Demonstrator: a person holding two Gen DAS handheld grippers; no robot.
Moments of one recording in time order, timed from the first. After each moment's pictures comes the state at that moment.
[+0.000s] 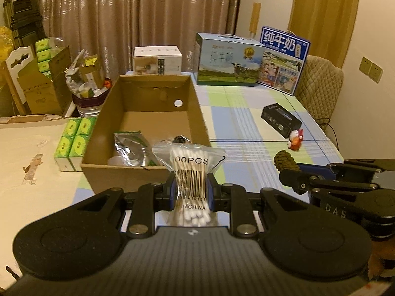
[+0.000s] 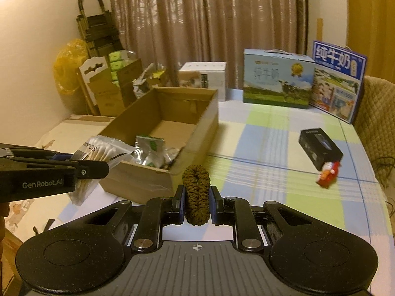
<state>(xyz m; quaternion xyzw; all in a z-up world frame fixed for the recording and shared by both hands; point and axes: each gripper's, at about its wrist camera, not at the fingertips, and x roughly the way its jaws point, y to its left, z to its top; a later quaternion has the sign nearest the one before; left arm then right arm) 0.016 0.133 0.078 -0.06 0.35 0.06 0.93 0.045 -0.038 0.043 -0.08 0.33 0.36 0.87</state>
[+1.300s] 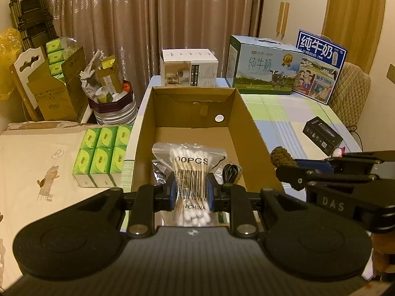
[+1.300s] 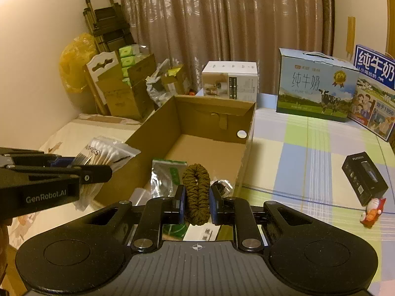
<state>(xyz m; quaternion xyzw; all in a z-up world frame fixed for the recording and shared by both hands) 0.096 0.228 0.074 -0.05 0.36 0.09 0.93 0.123 0.076 0.035 -0.07 0.35 0.39 0.85</state>
